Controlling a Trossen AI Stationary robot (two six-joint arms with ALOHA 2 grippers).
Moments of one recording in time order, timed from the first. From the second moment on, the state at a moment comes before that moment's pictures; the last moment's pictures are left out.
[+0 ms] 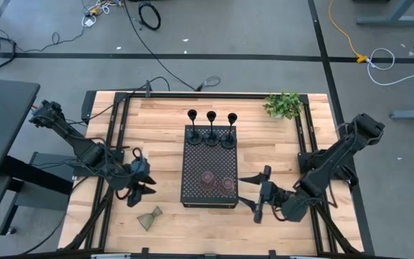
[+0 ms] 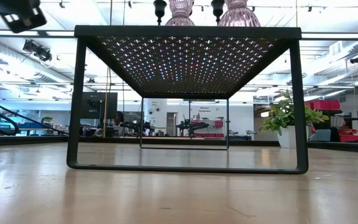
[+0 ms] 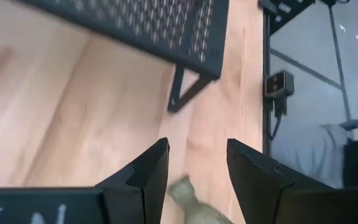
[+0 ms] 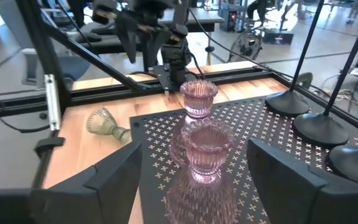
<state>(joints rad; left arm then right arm) -0.66 0.95 0.83 -0.64 -0.29 -0.86 0.78 1.39 0.89 0.07 0.98 0.39</state>
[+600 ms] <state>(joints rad) -0.65 0.96 0.83 -0.75 -0.19 -1.20 0.84 1.32 0.89 0.02 0.97 0.44</state>
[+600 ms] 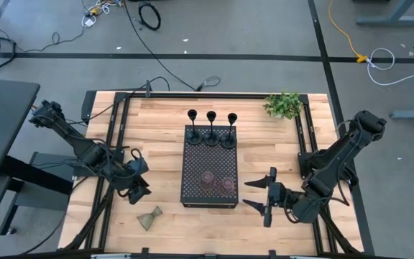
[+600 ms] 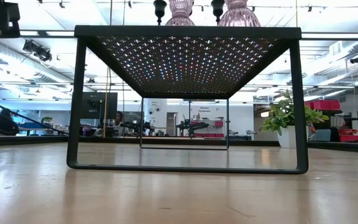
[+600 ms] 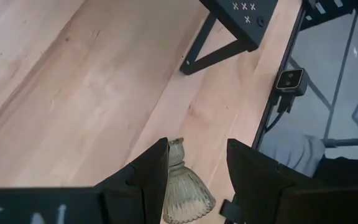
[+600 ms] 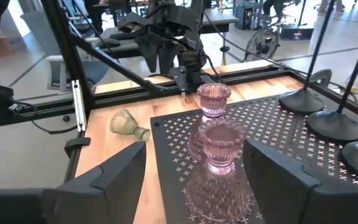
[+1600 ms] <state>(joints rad) -0.65 1.40 0.83 -0.65 0.13 -1.51 0.84 1.32 0.89 0.04 0.87 0.48</state>
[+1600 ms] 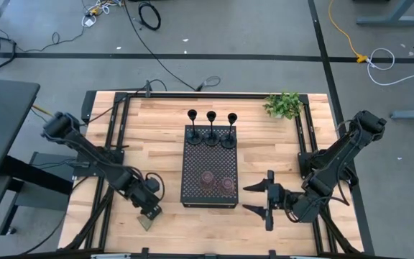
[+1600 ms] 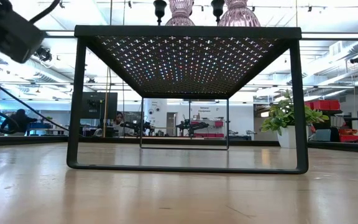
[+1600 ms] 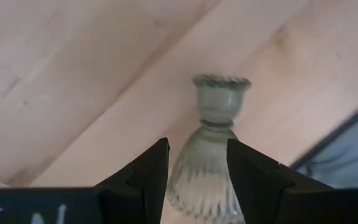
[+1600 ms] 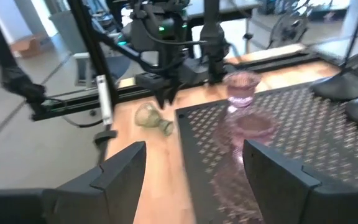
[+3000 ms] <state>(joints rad) -0.62 1.49 0.83 -0.58 0.23 -1.56 0.83 1.32 0.89 0.08 0.87 0.46</state>
